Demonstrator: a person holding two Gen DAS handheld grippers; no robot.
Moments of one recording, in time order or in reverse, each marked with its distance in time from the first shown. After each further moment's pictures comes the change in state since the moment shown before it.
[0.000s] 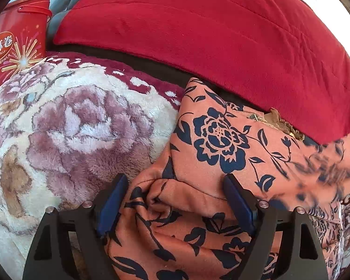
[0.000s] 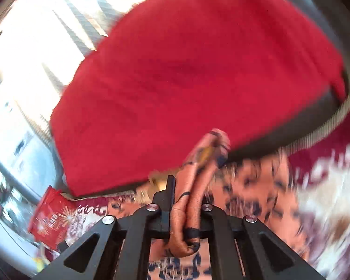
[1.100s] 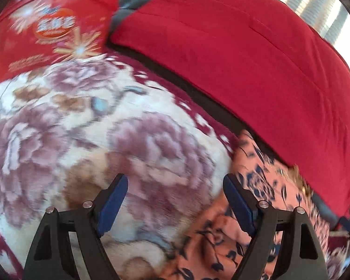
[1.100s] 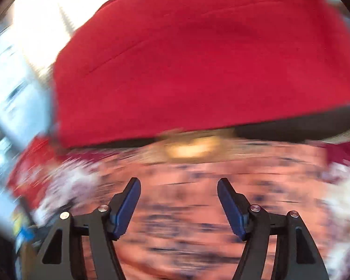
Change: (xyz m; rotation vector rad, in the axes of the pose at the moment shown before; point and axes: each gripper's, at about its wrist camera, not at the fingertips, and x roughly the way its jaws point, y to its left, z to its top) left arm -0.052 0.078 0.024 -0.292 -0.107 0.099; right arm 0.079 0.102 -0.045 -0.199 0.281 0.040
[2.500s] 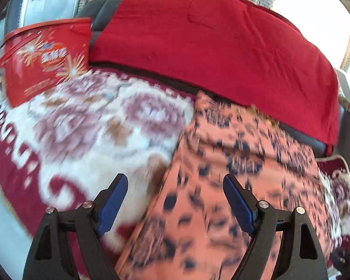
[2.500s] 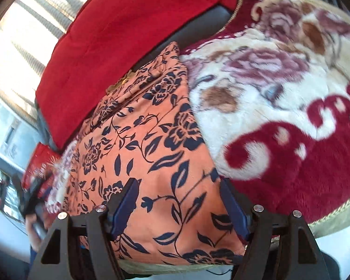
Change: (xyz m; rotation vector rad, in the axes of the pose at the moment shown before) left arm -0.139 0.015 -0.084 0.338 0.055 -0.096; right arm -0.217 -0.163 -0.290 0.435 -0.056 -0.081
